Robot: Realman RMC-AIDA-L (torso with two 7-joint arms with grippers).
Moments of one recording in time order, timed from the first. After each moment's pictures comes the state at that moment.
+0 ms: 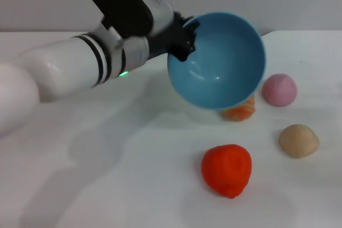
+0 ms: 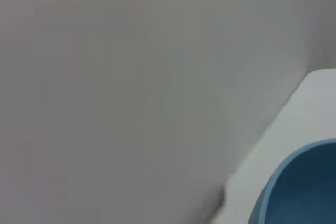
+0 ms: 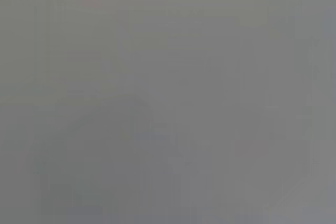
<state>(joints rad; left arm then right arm) -0.42 -2.06 1.89 1.34 2.25 0.42 -2.24 0.27 2.06 -0.59 -0.26 -1.08 -1.39 0.98</state>
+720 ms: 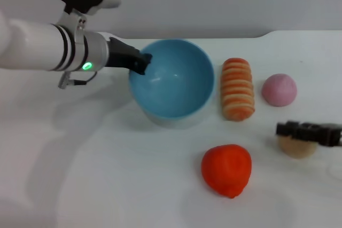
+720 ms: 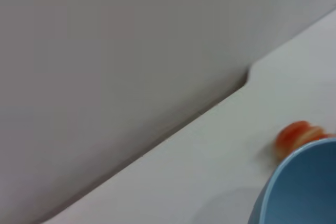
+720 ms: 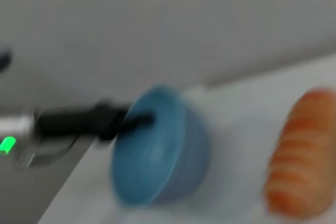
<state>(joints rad) -0.62 -2.06 1.54 1.02 2.28 0.79 -2.40 0.39 2.02 -0.61 -0.65 -2.04 -1.59 1.87</state>
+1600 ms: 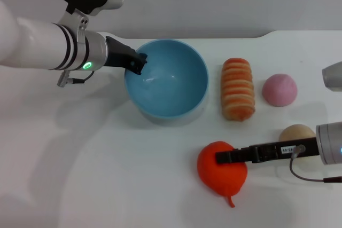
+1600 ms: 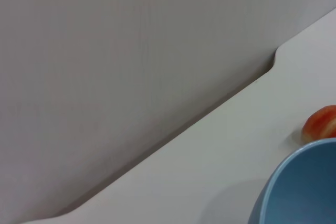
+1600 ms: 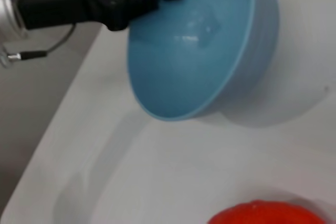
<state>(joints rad) -0.65 -2.06 1.53 0.98 2.36 0.77 -2.43 0.62 2.06 -0.75 -0.43 -2.22 -1.41 2.00</state>
